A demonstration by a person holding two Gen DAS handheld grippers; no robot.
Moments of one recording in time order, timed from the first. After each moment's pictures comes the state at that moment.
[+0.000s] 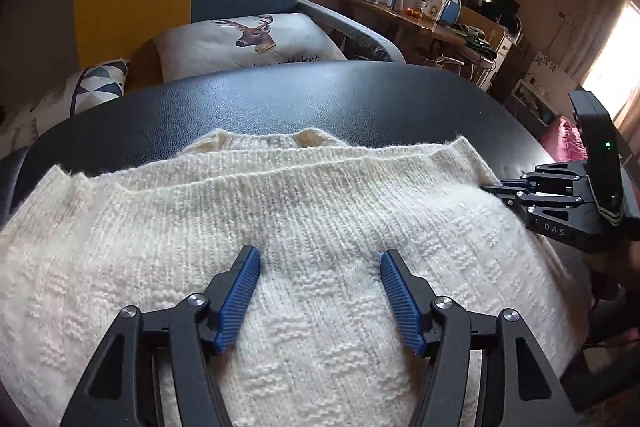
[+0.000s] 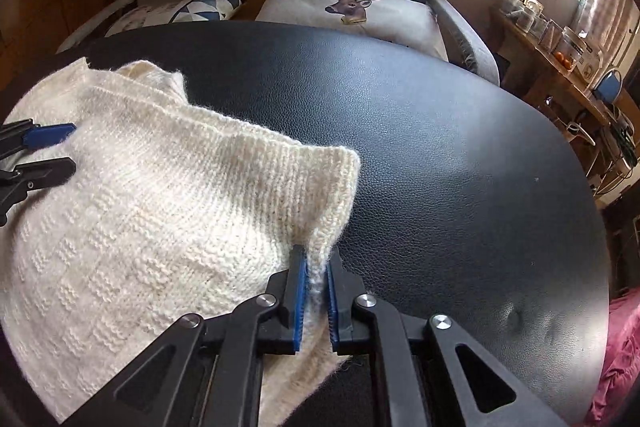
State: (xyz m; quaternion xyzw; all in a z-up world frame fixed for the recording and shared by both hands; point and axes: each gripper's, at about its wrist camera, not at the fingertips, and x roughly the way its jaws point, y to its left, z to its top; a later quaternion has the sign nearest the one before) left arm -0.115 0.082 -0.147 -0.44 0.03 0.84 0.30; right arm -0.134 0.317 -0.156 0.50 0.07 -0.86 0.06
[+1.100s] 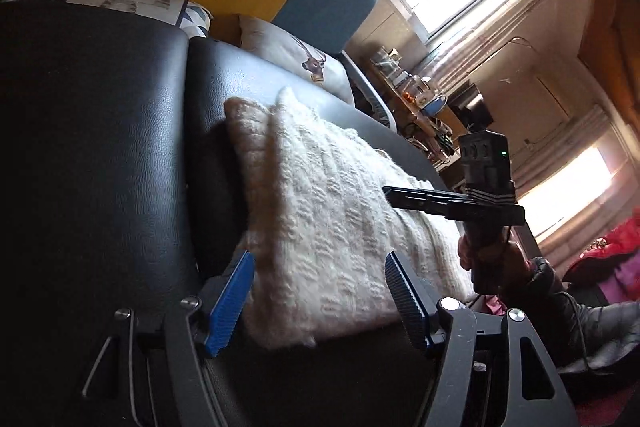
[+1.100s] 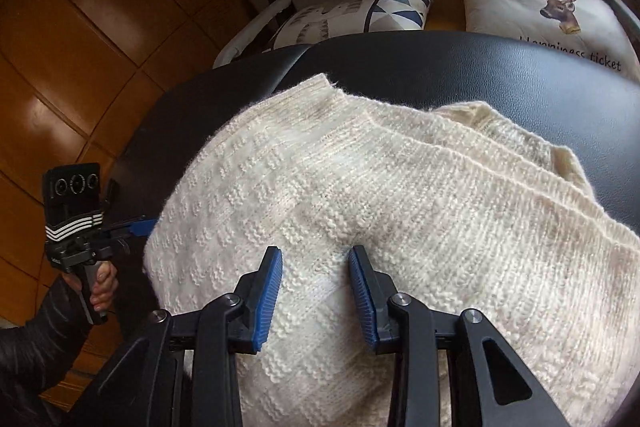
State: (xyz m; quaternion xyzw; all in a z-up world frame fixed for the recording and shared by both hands) left arm -0.048 -0.204 -0.153 -0.44 -0.23 0.79 0.36; right arm -0.151 0.107 -0.154 0.52 -0.09 -0.78 0.34
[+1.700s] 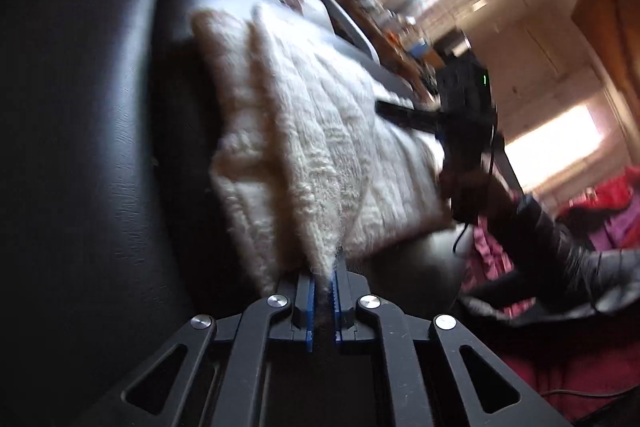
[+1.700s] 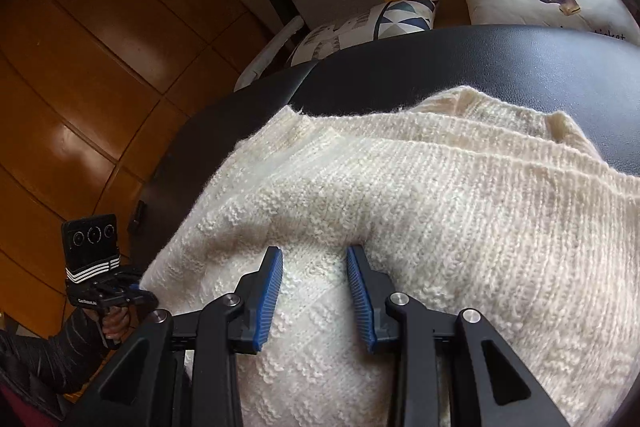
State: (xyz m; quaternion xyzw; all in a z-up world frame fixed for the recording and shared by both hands) left arm 0.004 -0.191 -0.157 -0.48 -0.22 0.75 0.39; right arm -0.140 0.124 -0.161 0.48 -0.14 -0.78 0.37
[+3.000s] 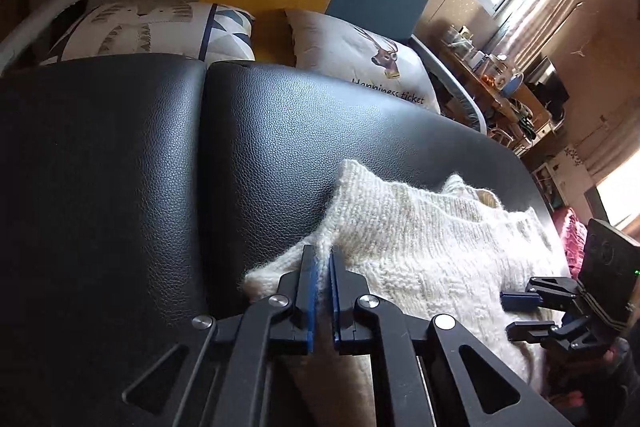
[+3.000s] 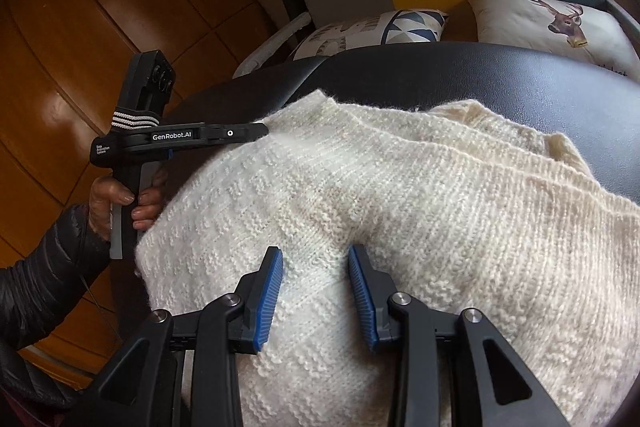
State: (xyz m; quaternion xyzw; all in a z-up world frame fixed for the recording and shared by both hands) left arm -0.171 -0.148 -0.153 -0.48 -0.13 0.84 0.22; right arm -0.122 0.116 -0.152 0.47 -0.08 -0.80 0.36
